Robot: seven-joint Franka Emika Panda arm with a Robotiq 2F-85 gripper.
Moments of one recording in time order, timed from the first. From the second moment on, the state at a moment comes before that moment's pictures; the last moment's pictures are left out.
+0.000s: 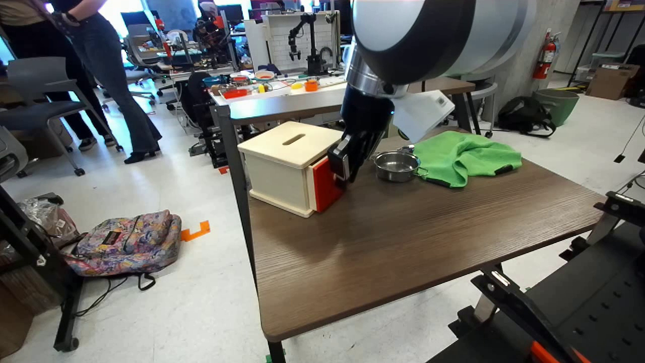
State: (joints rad) arm 0.04 0.68 0.19 -2.08 -0.06 3.01 -0.29
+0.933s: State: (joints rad) arm 0.02 0.60 0.20 -2.19 -0.06 3.00 -0.28
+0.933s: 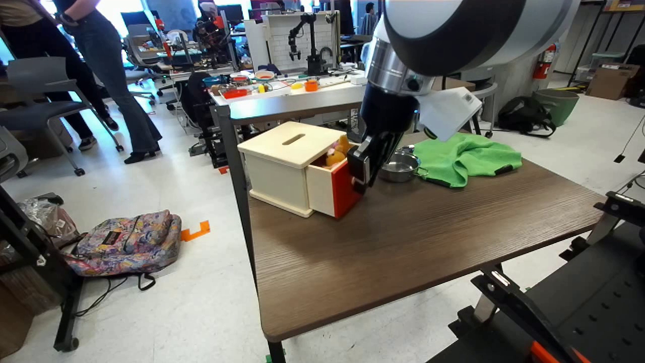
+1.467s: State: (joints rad) arm -0.02 0.57 0.22 -2.24 -0.06 3.00 -0.28
